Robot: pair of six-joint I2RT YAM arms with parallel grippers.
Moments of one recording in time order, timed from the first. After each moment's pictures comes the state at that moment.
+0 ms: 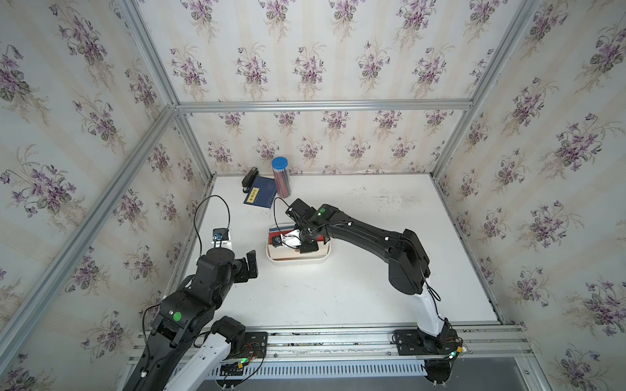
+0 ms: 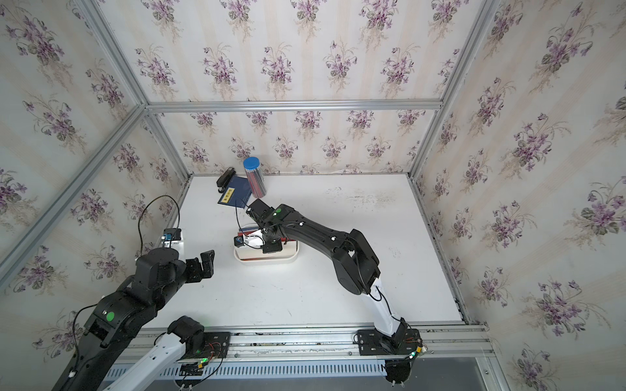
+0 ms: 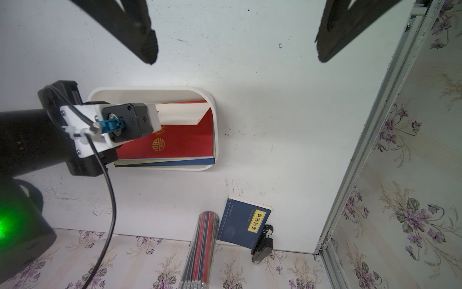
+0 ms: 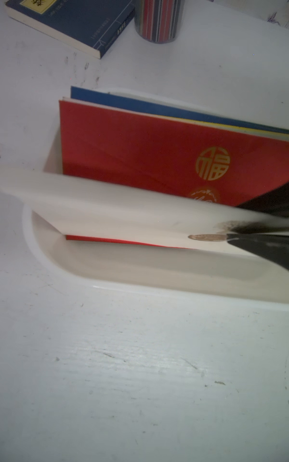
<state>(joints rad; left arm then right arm) -0.43 0.54 0.89 -1.01 -0.35 -0.37 0.95 2.15 1.90 -0.92 -0.08 -0.89</state>
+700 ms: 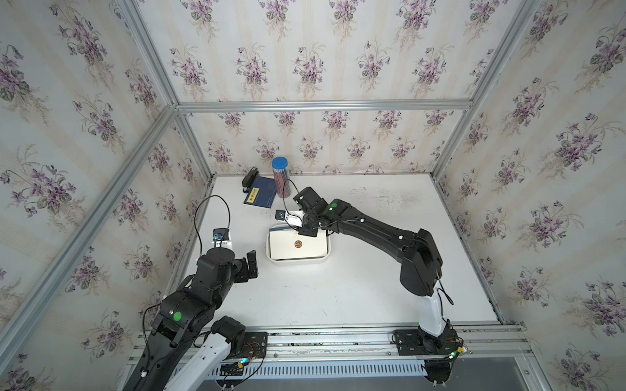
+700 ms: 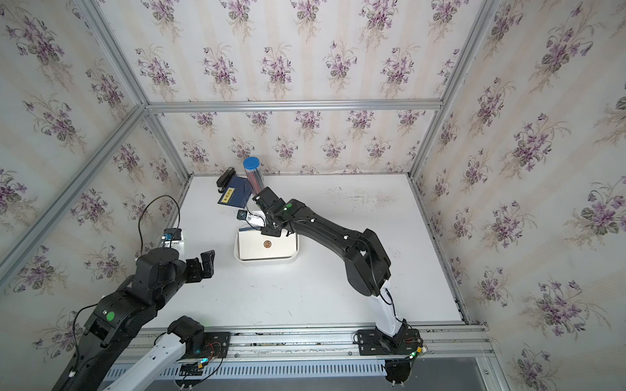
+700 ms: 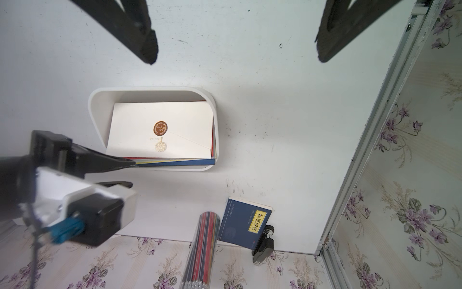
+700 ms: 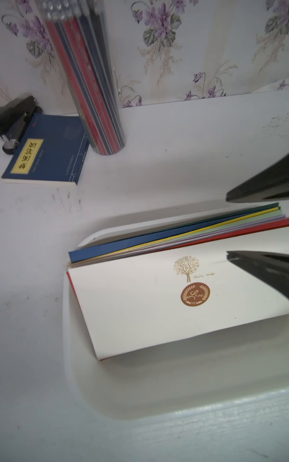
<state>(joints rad) -0.43 0.54 0.89 -1.01 -0.35 -0.37 0.89 2.01 1.80 -0.67 0.05 -0.64</state>
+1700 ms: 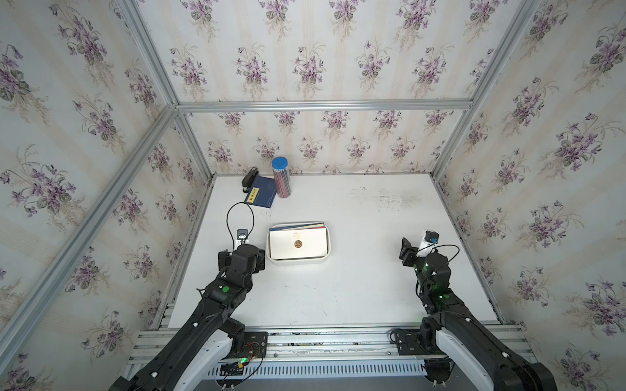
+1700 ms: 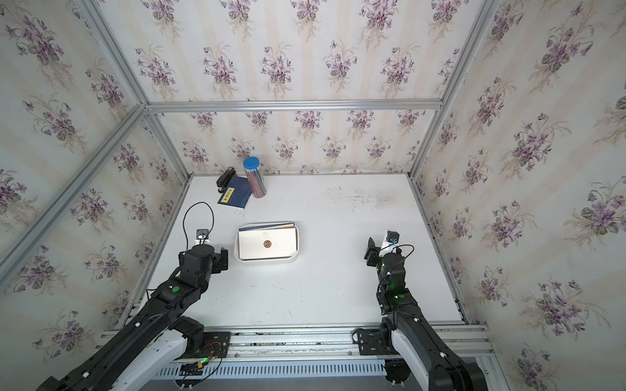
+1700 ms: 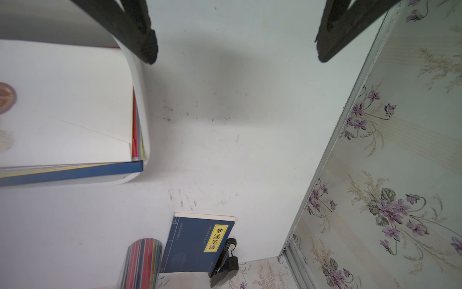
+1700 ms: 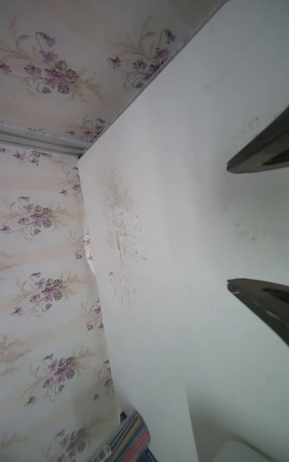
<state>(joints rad) -0.34 0.78 0.40 -0.29 -0.57 -0.14 0.12 0.83 0.07 0.46 0.19 0.17</state>
